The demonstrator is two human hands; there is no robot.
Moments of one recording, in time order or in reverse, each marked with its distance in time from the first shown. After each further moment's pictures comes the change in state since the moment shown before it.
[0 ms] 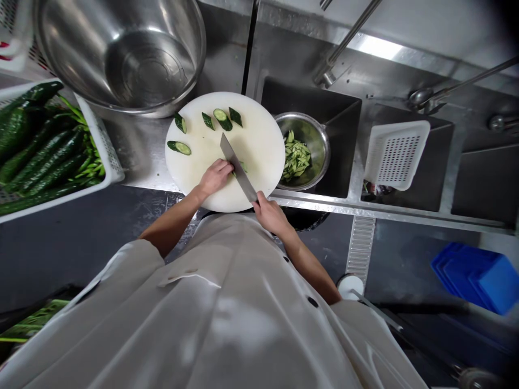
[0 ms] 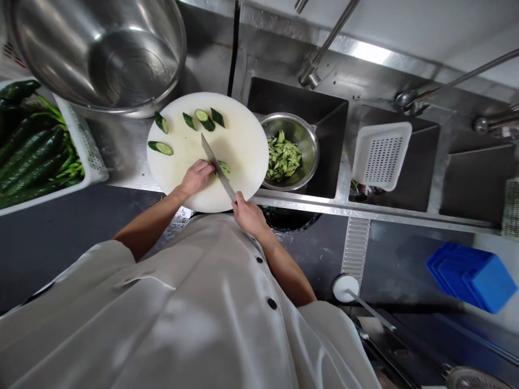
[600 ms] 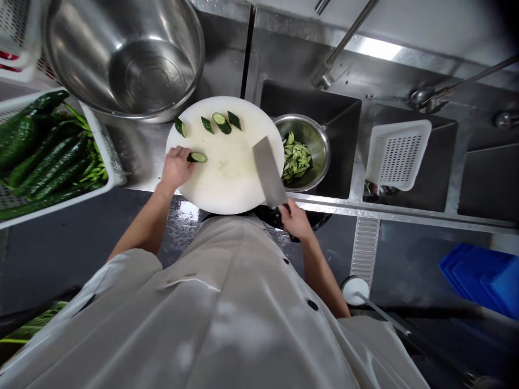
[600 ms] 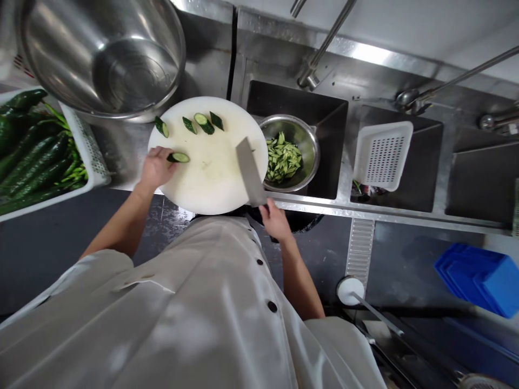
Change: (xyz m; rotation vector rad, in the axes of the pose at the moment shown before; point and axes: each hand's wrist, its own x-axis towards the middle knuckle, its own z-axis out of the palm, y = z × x) left_hand -0.035 -0.077 -0.078 0.155 0.031 -0.416; right_hand -0.009 0.073 0.018 0.364 0.086 0.202
